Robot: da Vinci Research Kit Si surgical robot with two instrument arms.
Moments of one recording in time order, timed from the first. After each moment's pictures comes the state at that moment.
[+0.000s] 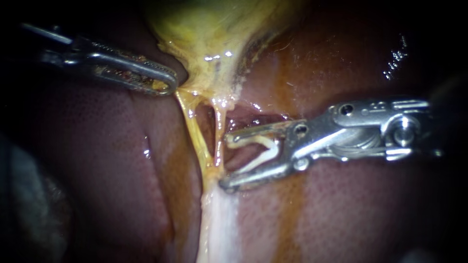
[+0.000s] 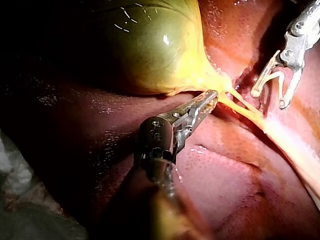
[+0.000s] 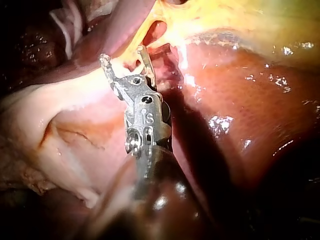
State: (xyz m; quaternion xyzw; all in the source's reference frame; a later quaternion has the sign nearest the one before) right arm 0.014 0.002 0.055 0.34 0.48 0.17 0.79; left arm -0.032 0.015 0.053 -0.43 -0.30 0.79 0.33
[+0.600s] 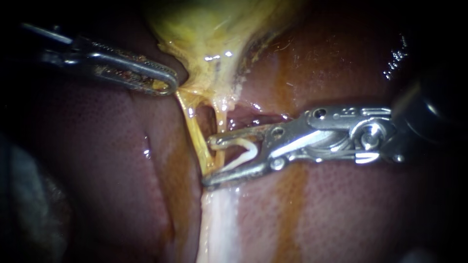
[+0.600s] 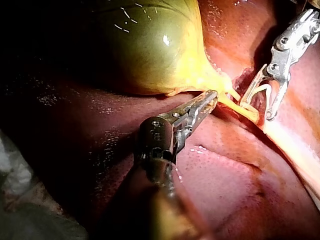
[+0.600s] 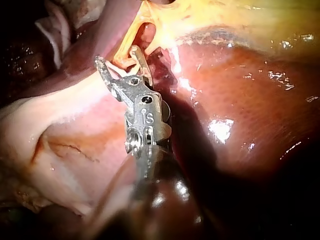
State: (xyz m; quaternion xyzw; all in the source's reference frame) right arm 0.016 0.001 0.059 0.35 0.48 0.19 0.78; left arm -0.032 0.015 0.053 -0.43 -0.30 0.79 0.33
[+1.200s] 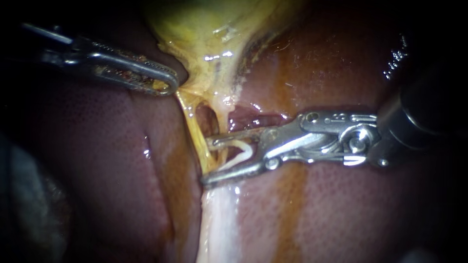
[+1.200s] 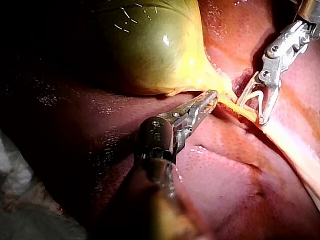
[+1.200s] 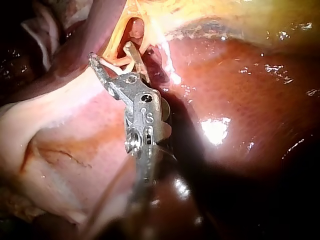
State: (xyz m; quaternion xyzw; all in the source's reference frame) right arm 0.017 0.001 0.062 0.35 0.52 0.19 0.75; left arm -0.032 0.015 0.053 -0.43 -0.30 0.79 0.33
